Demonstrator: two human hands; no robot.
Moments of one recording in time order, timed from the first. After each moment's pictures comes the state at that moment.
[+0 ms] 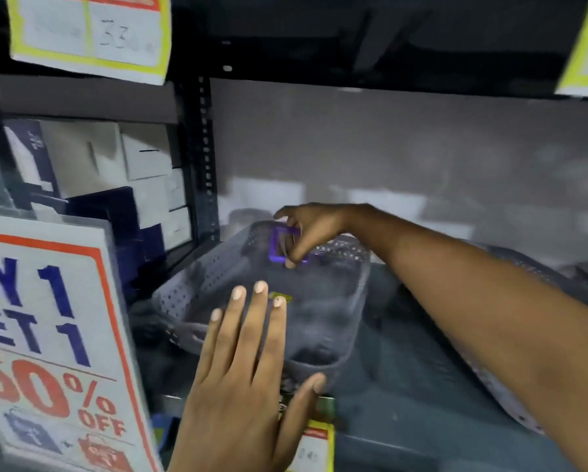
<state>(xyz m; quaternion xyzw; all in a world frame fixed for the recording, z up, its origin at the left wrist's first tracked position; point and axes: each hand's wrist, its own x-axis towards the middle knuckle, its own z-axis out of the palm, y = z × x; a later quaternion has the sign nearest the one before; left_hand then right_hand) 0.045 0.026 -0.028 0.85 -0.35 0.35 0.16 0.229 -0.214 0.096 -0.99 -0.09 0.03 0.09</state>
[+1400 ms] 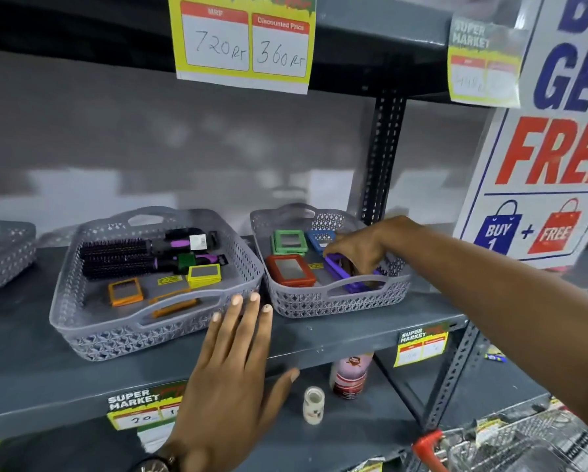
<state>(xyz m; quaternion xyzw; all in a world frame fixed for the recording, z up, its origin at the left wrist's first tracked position) -0.202 -0.317 -0.067 0.79 -0.56 0.22 0.13 -0.239 -0.646 0.063 -0.94 0.21 0.24 -0.09</state>
